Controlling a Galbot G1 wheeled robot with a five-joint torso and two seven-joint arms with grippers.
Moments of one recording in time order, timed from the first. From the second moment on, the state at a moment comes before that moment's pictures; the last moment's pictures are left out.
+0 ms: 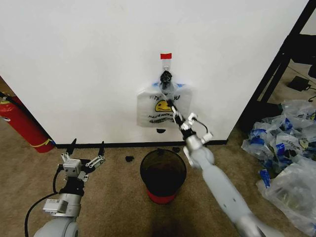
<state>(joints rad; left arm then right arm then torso) 1.61 -1.45 -0.75 -2.17 -0.14 -0.22 0.16 -0.83 1.25 0.13 1.31 1.18 0.20 -0.73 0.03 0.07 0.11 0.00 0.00</state>
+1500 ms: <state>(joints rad) 1.60 -1.44 -0.74 -2.17 -0.16 -0.22 0.16 -0.97 1.22 0.38 0.98 0.95 0.20 -1.23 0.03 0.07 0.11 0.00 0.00</state>
